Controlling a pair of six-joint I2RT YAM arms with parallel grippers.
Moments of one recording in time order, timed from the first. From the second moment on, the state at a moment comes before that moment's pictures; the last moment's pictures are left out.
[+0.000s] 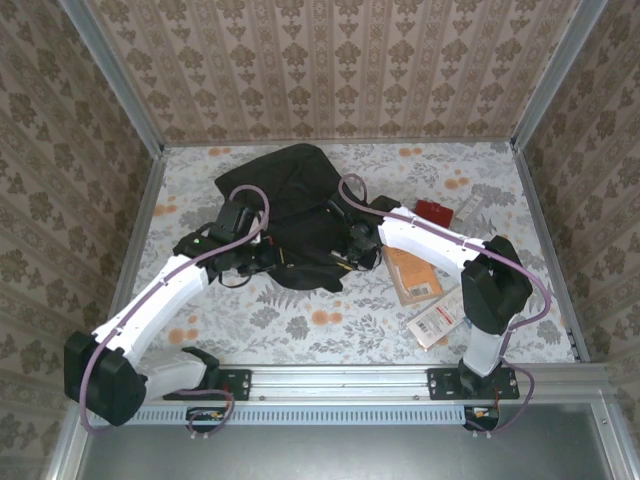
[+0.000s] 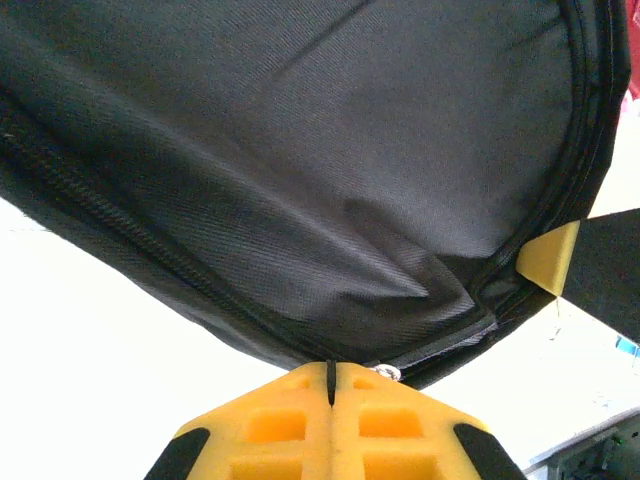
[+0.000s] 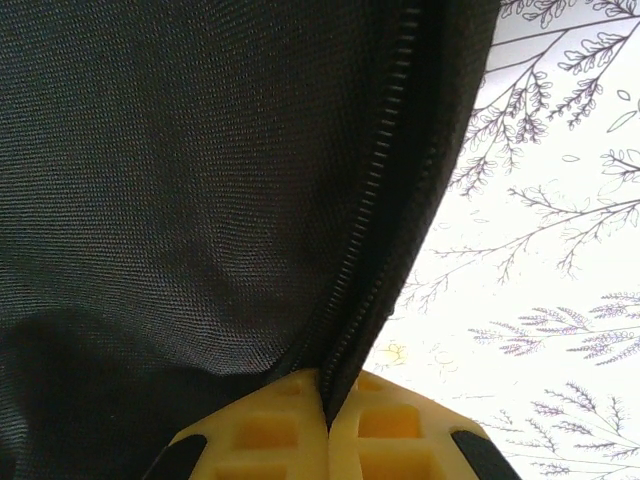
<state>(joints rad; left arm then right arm) -0.51 1.15 0.94 -0.76 0.26 -0.63 0.70 1.79 1.44 -0.94 -0.09 1.14</state>
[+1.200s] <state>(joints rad) -0.64 1.42 1.15 -0.69 0.38 -0.52 0.64 1.81 1.62 -1.04 -0.05 0.88</state>
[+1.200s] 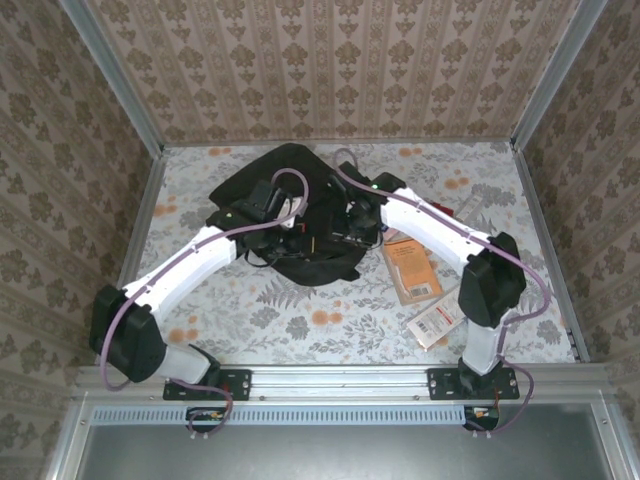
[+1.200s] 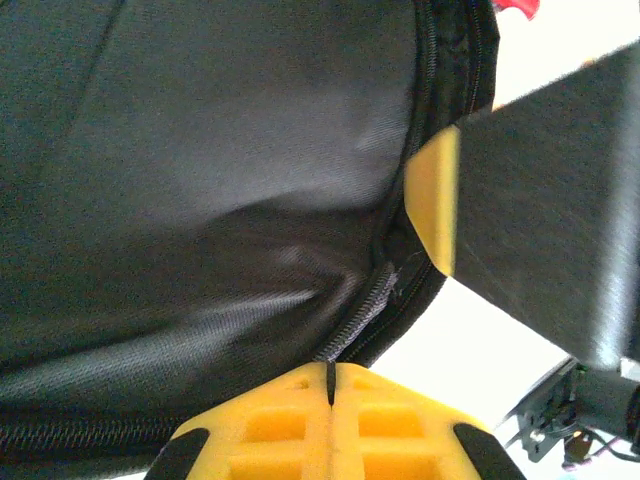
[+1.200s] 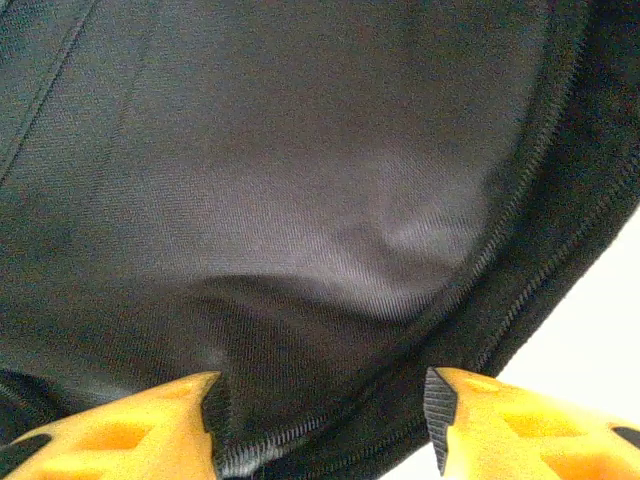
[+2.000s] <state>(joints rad) -0.57 1.45 1.03 -0.45 0.49 -0.66 0.63 1.68 1.25 -0.64 -0.22 1.45</state>
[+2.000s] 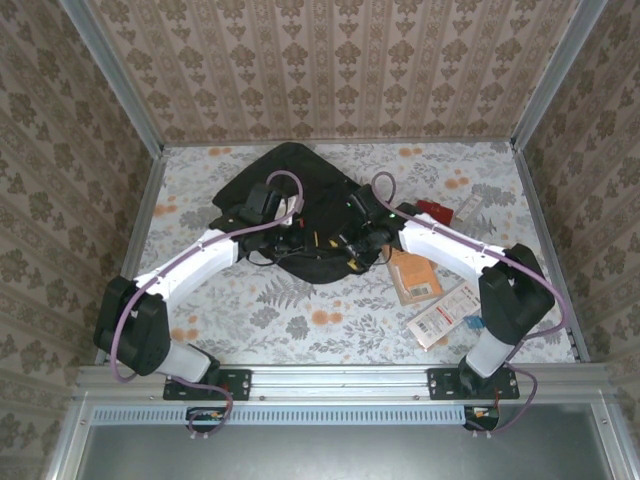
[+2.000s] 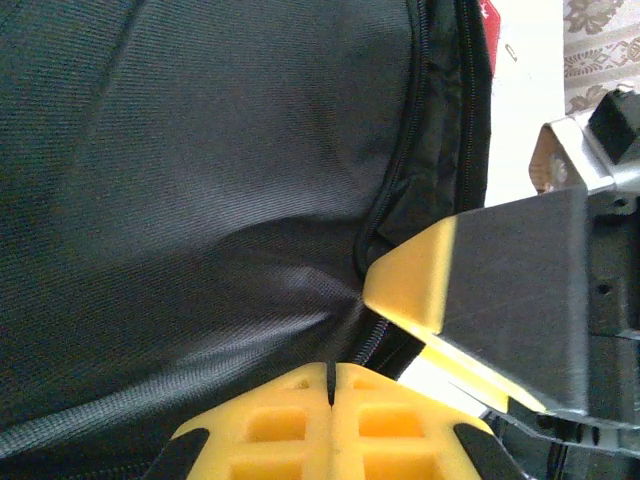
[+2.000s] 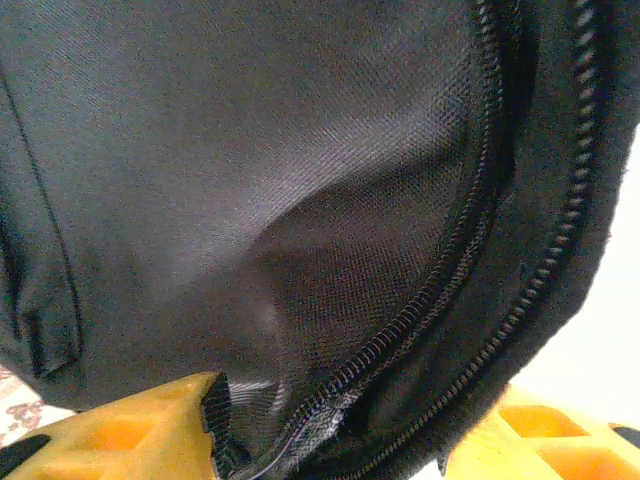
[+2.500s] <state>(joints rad) -0.50 1.36 0.96 -0.51 0.49 -0.64 0.66 1.70 1.25 -0.64 -0.19 1.46</state>
